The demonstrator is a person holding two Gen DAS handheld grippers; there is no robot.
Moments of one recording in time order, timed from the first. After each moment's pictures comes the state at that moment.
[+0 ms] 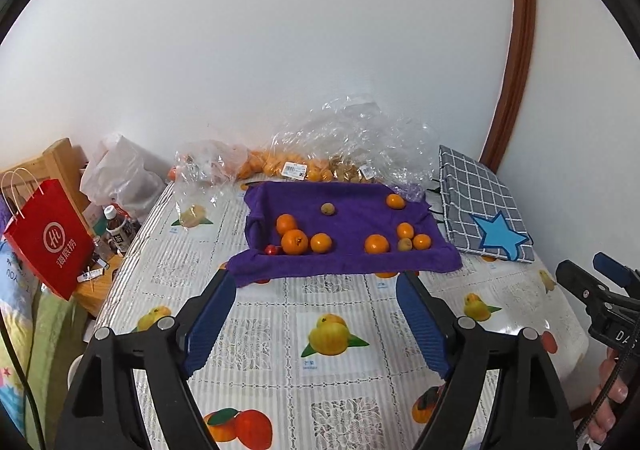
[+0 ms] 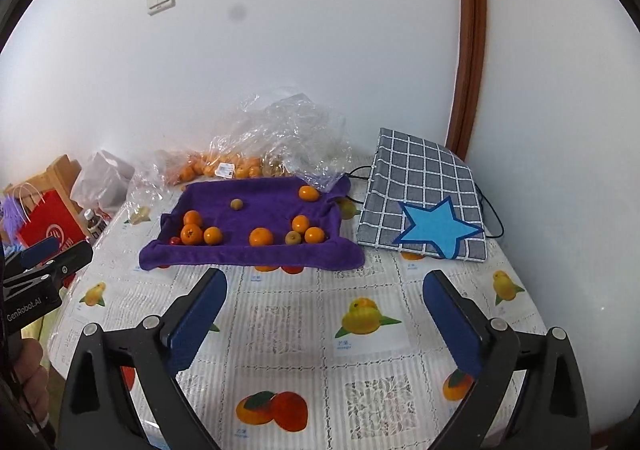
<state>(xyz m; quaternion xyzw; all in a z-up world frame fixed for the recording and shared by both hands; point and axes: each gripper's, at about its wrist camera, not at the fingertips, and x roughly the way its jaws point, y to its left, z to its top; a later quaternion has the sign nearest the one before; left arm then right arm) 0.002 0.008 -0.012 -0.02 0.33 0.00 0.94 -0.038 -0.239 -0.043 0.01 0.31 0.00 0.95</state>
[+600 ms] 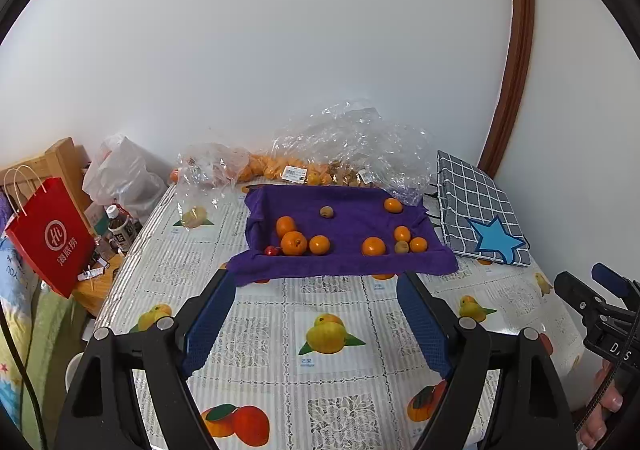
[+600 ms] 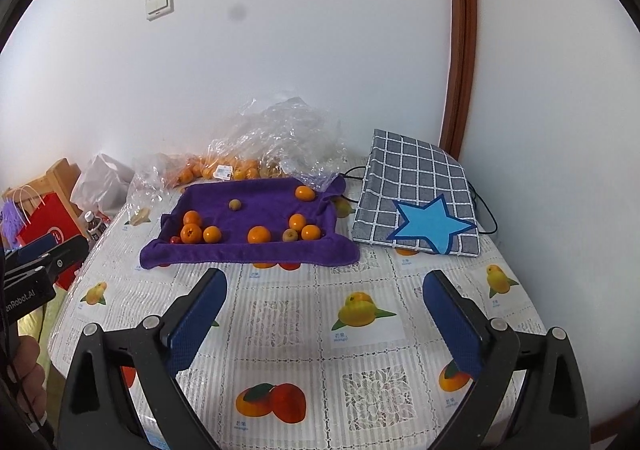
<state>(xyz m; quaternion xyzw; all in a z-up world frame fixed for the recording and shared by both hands) -0.007 0.008 -0.010 -0.03 0.32 0.00 0.95 -0.051 -0.243 -0.045 0.01 0.30 0.00 0.95</state>
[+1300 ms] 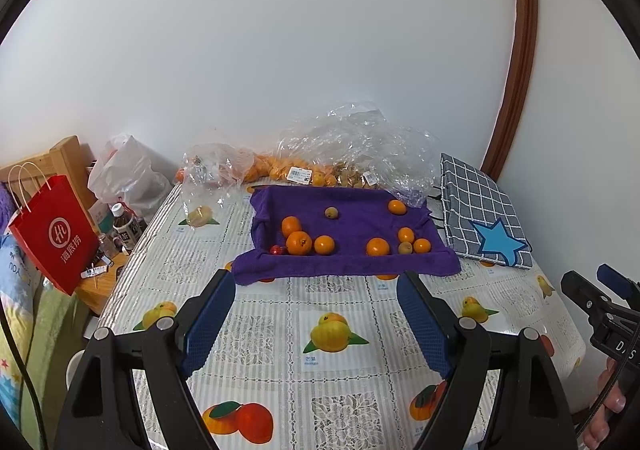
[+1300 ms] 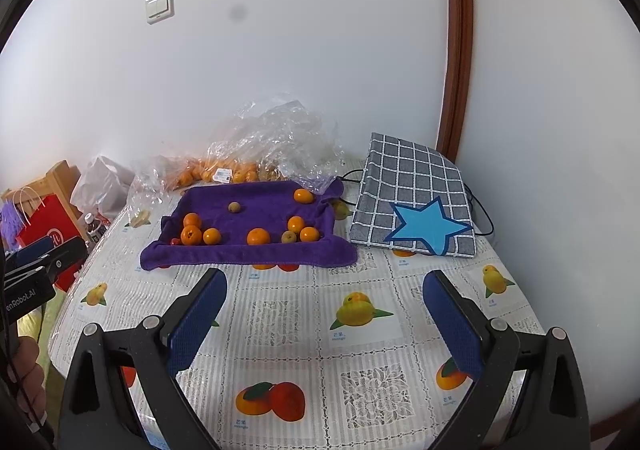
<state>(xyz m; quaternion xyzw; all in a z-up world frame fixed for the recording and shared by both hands) -0.011 0.008 -0.008 -0.03 0.32 0.01 0.95 -0.057 -0.247 -0.043 0.01 0.30 0.00 0.95</state>
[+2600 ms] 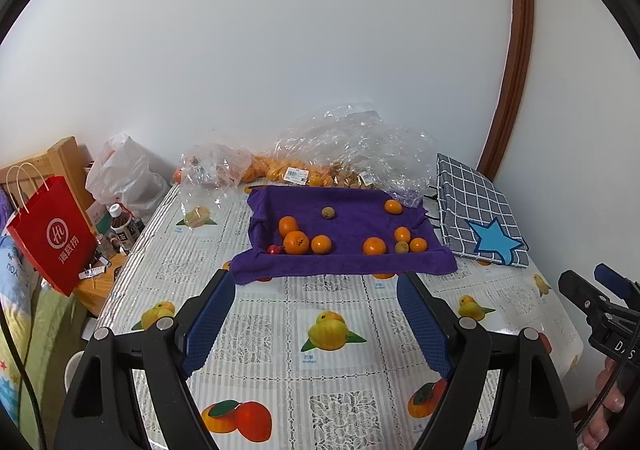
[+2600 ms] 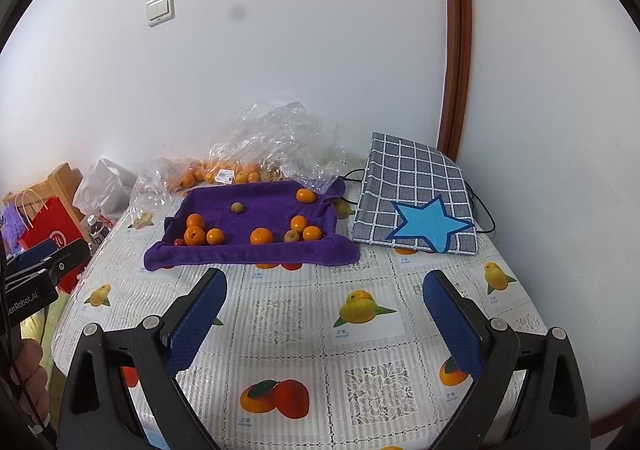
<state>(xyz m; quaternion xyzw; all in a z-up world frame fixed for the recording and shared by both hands) -0.014 0.003 -0.007 -0.03 0.32 0.01 0.95 -0.061 -0.247 -0.041 0.02 0.30 0.00 0.96</state>
